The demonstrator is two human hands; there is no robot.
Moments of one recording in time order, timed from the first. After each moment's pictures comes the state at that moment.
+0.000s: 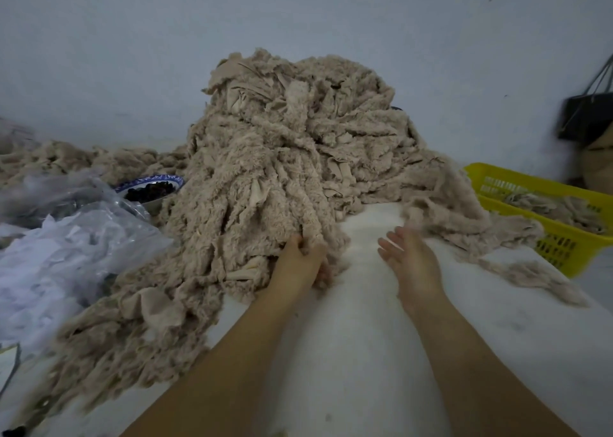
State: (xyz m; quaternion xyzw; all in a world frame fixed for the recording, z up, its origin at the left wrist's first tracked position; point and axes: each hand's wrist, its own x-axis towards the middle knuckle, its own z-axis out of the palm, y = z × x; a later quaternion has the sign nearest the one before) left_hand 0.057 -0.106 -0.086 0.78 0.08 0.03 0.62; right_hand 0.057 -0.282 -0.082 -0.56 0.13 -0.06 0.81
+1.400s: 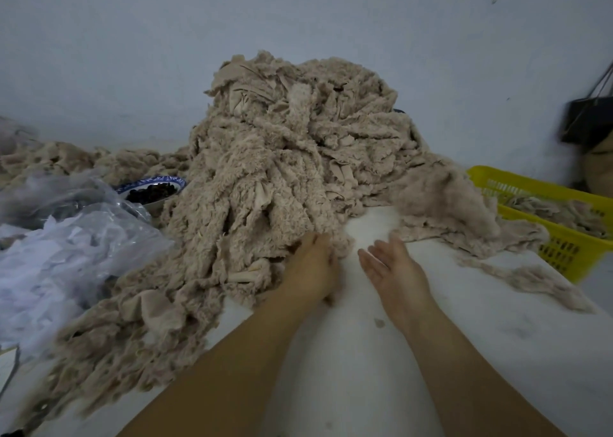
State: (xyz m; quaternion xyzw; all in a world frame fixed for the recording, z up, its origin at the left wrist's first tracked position) left_hand 0.066 -0.119 -0.086 0.96 -0.05 0.06 0.27; right_hand 0.053 -0.262 -0.085 -0.43 0.11 0.01 0.89
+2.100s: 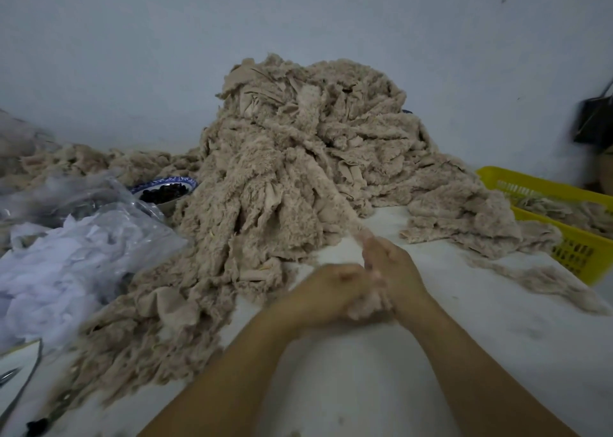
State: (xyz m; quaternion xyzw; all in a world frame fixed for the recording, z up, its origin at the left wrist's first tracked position) left_hand -0.005 -0.115 -0.048 0.81 -0.14 -0.11 0.57; right_hand 0.035 -0.251 -0.069 -0.77 -0.05 -0.05 0.63
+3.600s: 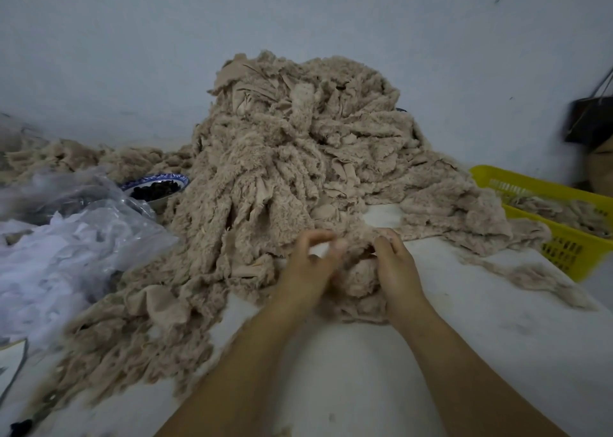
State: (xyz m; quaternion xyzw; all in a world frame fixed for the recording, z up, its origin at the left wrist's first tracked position) left_hand 0.010 -0.108 -0.072 0.75 -0.04 0.04 0.66; right_hand 0.034 -0.254 -0.075 -0.69 0.00 -0.09 0.72
